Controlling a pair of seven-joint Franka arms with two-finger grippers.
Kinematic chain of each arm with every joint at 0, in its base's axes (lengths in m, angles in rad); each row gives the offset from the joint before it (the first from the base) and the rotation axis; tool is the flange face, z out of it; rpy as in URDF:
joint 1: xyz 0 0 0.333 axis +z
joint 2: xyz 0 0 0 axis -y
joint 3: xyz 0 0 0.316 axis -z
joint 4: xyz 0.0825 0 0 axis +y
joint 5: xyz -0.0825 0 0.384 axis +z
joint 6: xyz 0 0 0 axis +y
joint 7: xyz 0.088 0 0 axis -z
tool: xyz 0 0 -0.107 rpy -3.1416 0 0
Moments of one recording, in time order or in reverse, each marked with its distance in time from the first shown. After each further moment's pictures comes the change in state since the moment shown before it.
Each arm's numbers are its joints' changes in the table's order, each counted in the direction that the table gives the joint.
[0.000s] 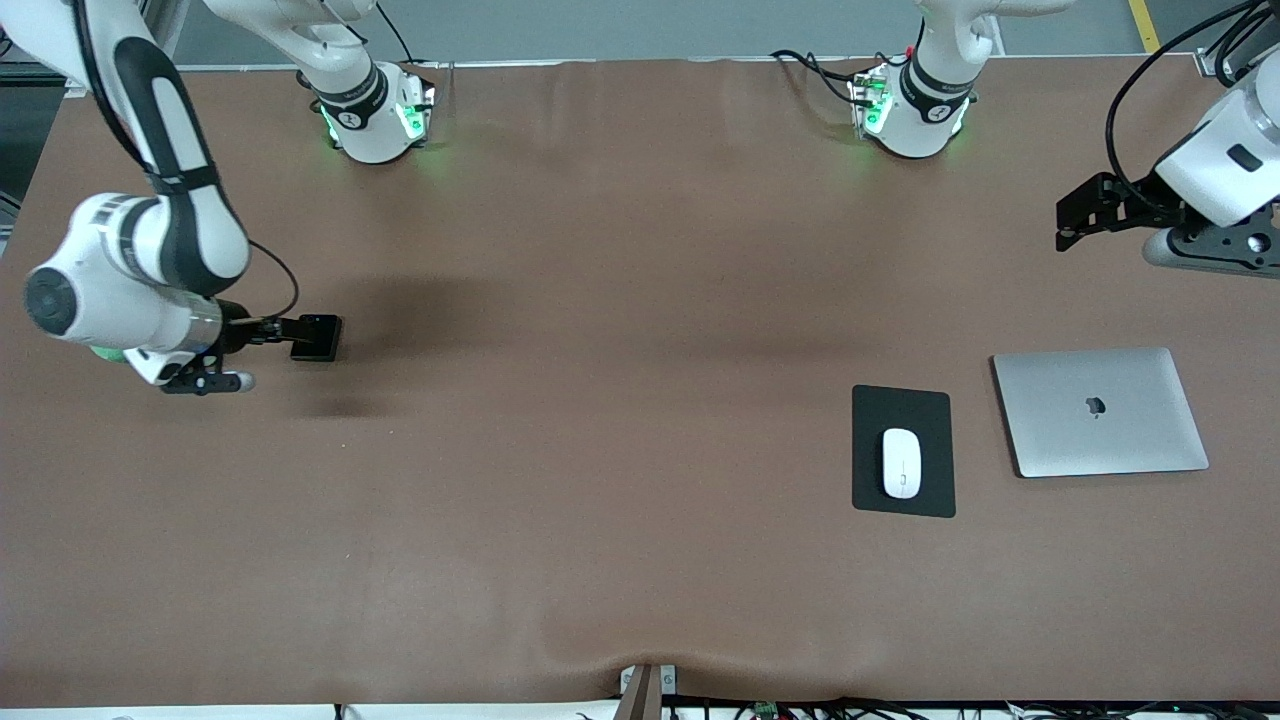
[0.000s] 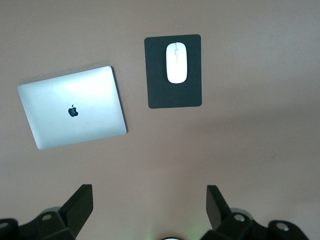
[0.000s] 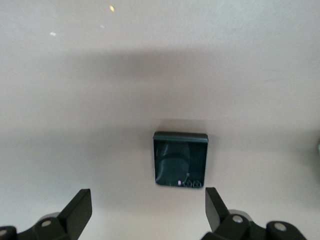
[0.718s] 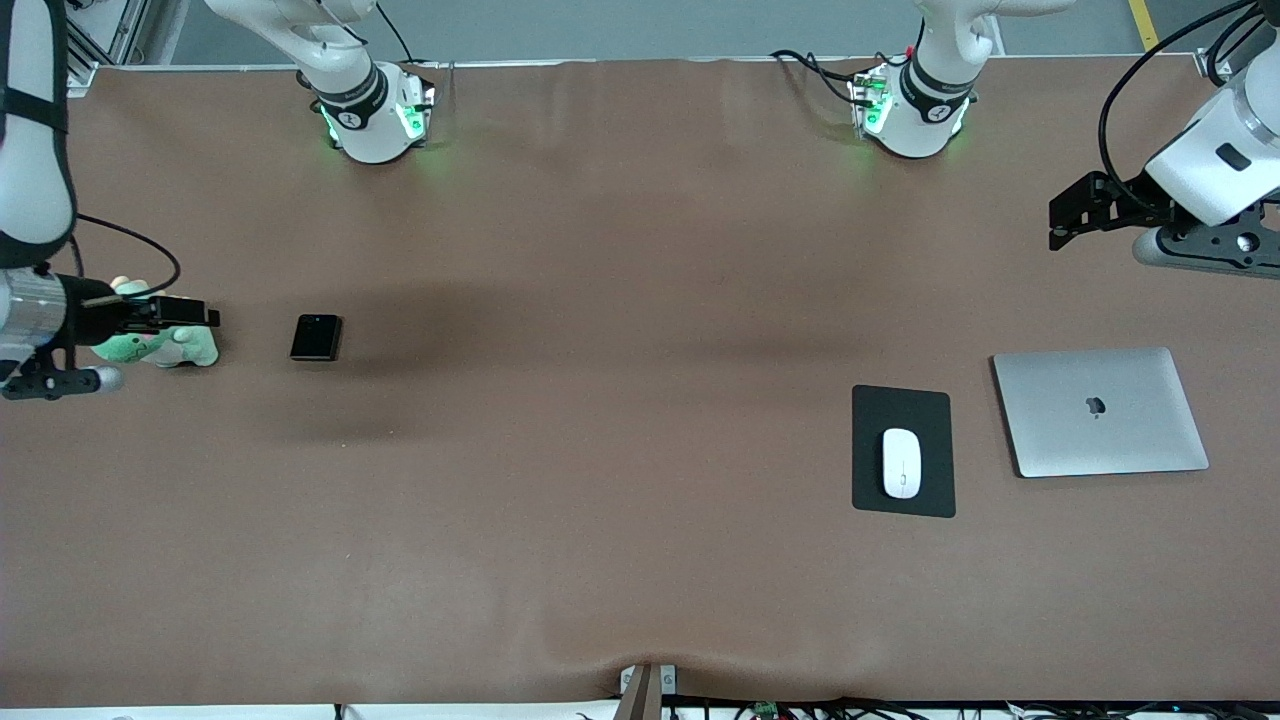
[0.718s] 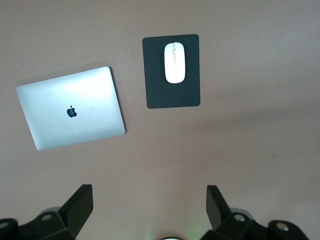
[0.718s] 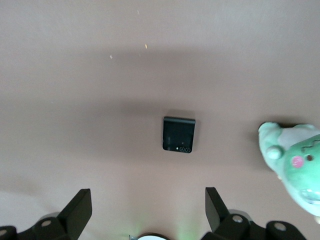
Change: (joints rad) left arm 0.004 0.000 0.004 0.000 0.000 0.000 0.000; right arm -0.031 0.002 0.018 -0.455 -0.001 0.438 -0.046
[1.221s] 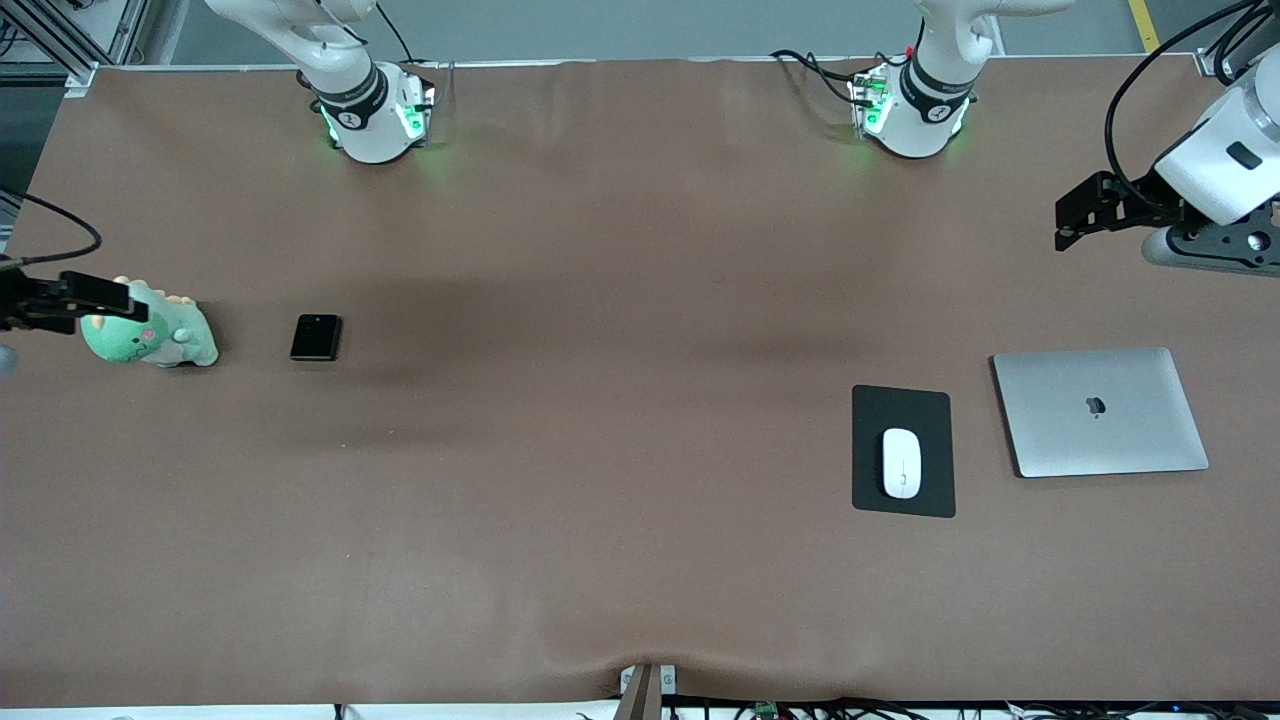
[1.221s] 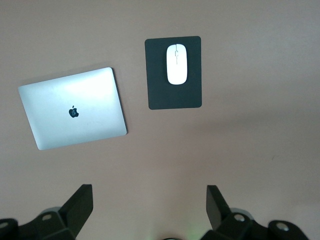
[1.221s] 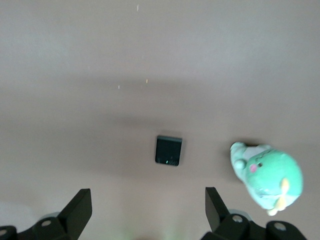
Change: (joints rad) left arm 0.006 0.003 -0.004 -0.005 0.000 -0.001 0.000; right arm -0.003 -0.003 0.000 -0.253 -0.021 0.089 -0.017
